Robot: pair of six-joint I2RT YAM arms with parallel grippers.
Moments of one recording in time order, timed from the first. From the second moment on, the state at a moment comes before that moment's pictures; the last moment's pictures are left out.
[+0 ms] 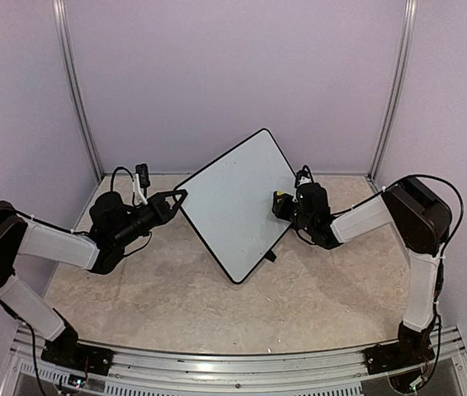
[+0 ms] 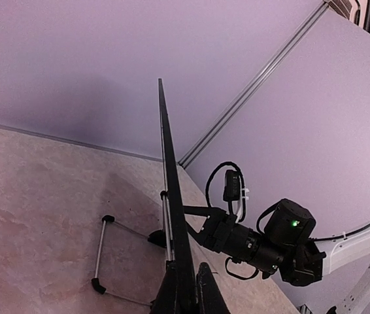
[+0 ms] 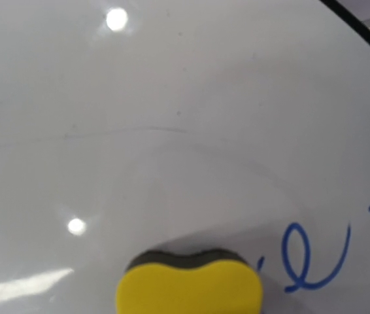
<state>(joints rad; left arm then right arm) -0.57 1.53 0.57 1.05 0.21 -0.70 0.60 2.01 1.03 0.69 0.21 0.60</state>
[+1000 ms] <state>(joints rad) -0.57 1.53 0.57 1.05 0.22 -0.71 0.45 2.06 1.16 0.60 0.12 0.62</state>
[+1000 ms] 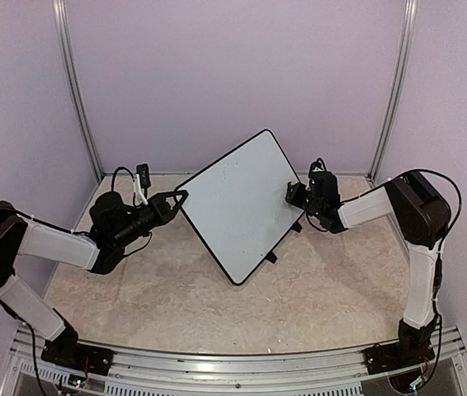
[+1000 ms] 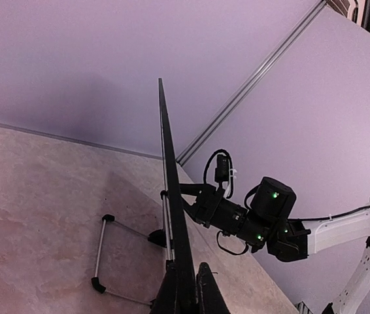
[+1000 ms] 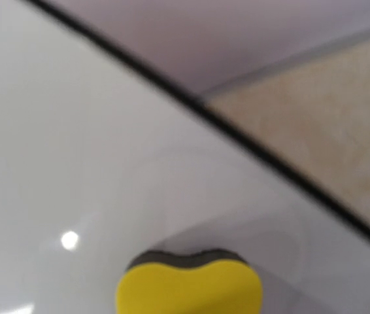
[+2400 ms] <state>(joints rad) -0.57 1.53 0.57 1.05 0.23 -0.71 0.45 2.03 1.00 0.64 0.14 0.72</state>
